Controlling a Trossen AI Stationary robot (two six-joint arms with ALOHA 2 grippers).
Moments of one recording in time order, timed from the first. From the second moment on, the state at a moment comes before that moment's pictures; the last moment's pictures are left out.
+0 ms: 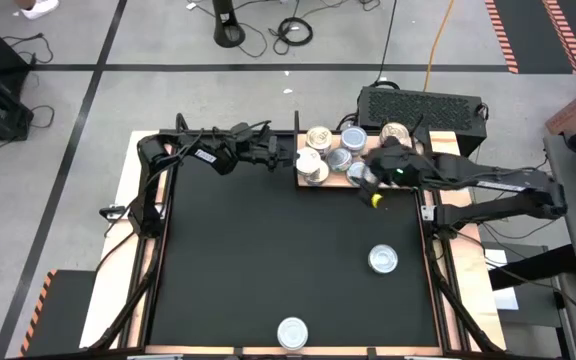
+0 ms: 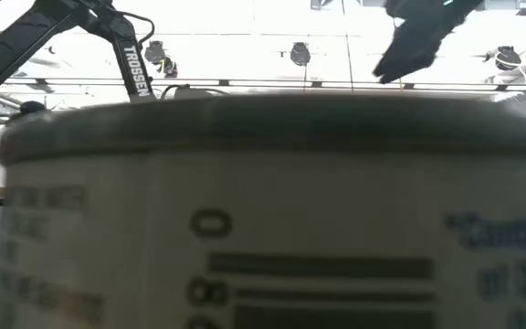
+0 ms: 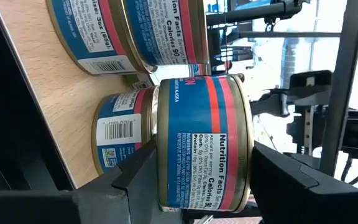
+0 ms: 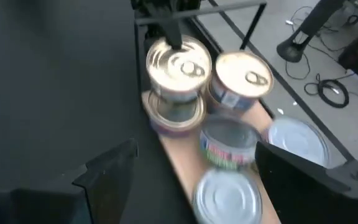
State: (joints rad) left arm 0.64 2.07 0.90 1.09 0.75 -1.35; right arm -0.19 0.99 0.95 -0.64 0.32 0.11
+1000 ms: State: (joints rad) left arm 0.64 2.07 0.92 1.05 0.77 -1.40; right arm -0.44 1.58 1.11 -0.24 -0.11 -0.07
